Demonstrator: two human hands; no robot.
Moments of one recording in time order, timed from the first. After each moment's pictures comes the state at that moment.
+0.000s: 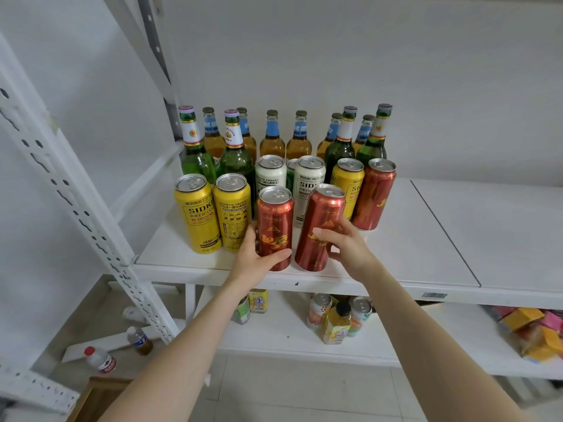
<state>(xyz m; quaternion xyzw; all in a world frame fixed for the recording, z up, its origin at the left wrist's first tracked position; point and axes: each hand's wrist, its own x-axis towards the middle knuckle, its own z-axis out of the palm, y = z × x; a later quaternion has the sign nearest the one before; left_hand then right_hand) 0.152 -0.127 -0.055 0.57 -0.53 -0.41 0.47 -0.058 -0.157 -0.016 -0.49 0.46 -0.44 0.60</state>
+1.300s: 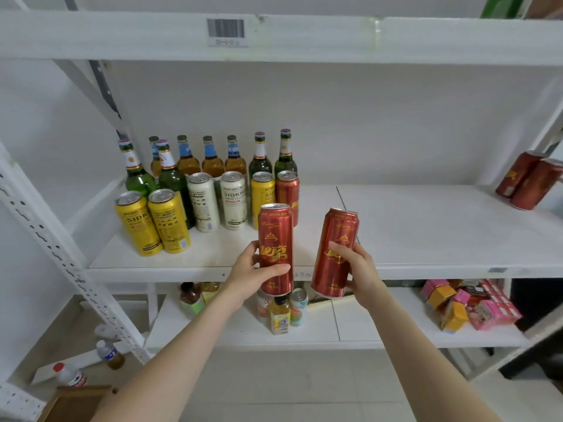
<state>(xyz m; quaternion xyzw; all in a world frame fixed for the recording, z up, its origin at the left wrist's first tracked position) -0.006 -0.037 0.009 0.55 -0.53 -0.50 0.41 -0.243 -0.032 0.027 -0.38 0.53 -0.50 0.57</state>
